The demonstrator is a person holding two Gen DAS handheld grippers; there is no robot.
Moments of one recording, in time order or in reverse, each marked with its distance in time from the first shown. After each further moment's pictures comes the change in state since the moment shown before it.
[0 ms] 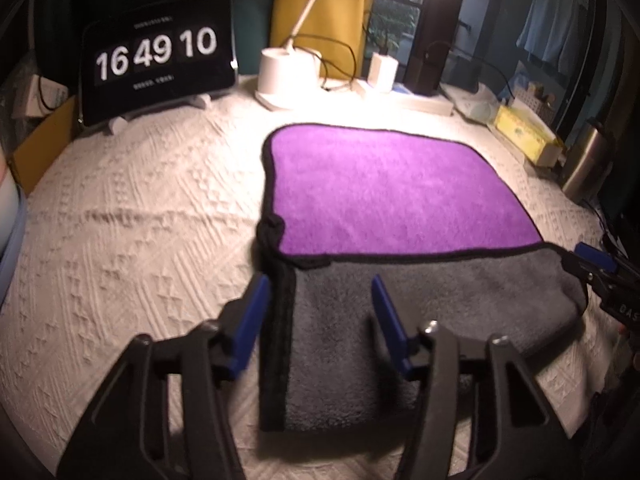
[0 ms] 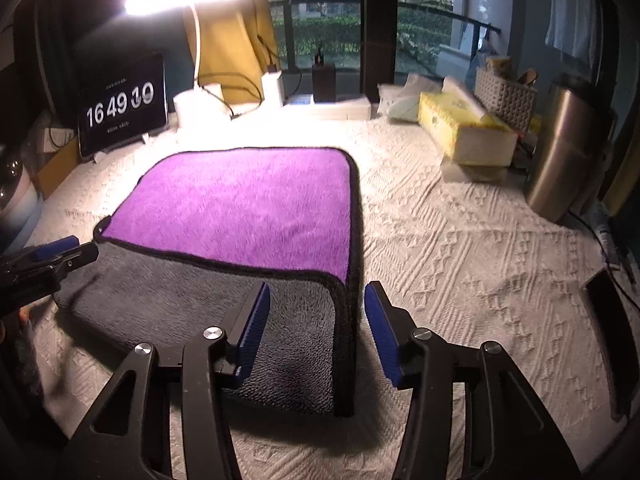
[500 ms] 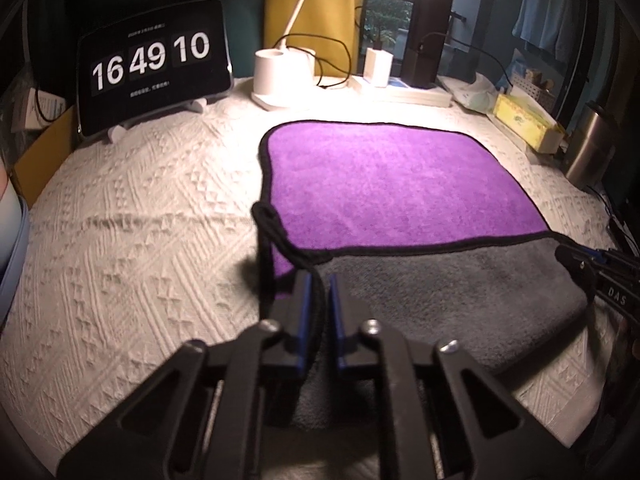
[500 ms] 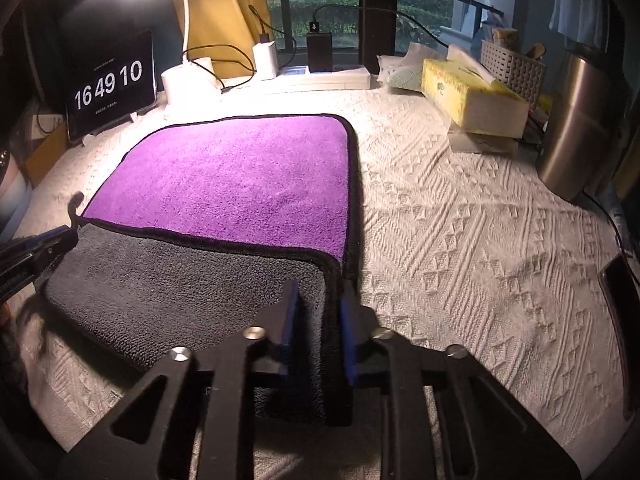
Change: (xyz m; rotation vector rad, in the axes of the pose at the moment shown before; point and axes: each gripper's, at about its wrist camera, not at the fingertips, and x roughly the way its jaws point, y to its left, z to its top) left arm -0.001 -0.005 -0.003 0.044 -0.020 0.033; right arm 0.021 -0.003 -0.006 0.000 0.044 -0.006
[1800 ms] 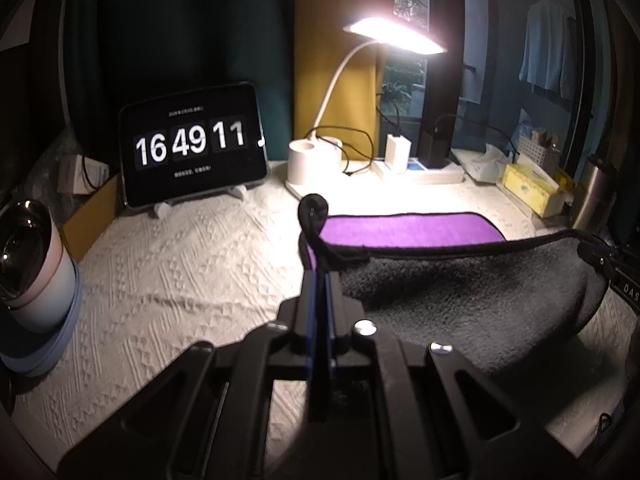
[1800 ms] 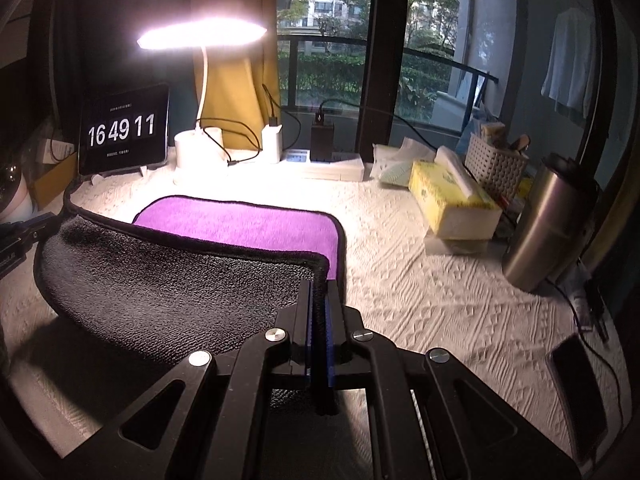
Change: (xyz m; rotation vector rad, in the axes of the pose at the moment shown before) left arm -0.055 0.011 0.037 -0.007 -0.227 0.085; right arm -0.050 0.010 0.043 -0.091 -0.218 -0.062
